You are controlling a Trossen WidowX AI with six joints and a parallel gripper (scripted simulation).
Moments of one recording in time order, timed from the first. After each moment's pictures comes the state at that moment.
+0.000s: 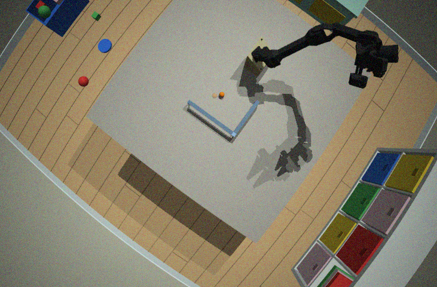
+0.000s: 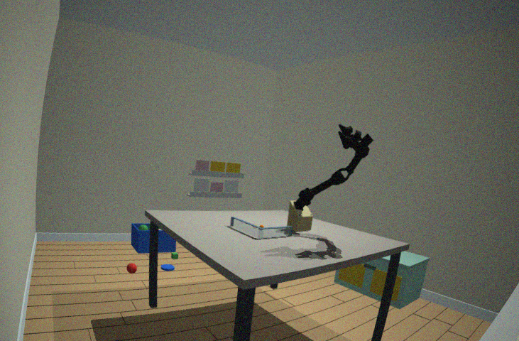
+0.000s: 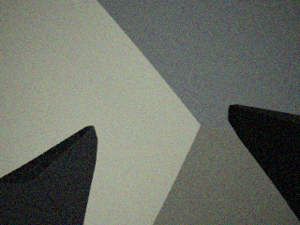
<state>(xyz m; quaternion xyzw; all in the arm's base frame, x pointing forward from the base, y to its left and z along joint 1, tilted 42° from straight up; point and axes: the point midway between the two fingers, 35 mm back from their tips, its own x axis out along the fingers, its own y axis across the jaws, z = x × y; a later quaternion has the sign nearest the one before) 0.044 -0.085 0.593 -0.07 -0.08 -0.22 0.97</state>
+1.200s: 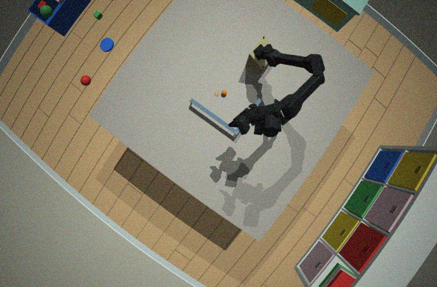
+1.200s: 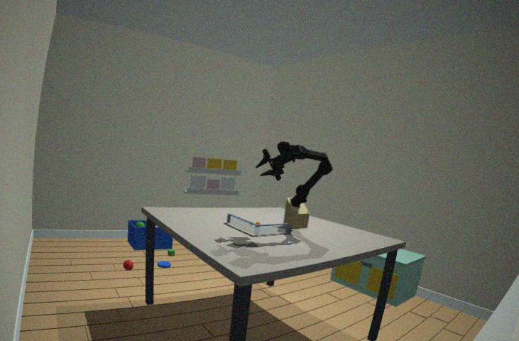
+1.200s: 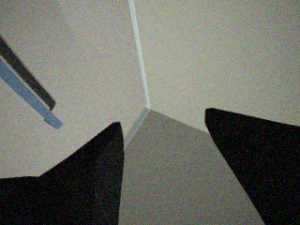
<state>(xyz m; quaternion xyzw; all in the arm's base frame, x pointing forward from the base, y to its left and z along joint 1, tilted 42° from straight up) 0.397 0.014 0.243 -0.46 0.34 0.25 0.78</state>
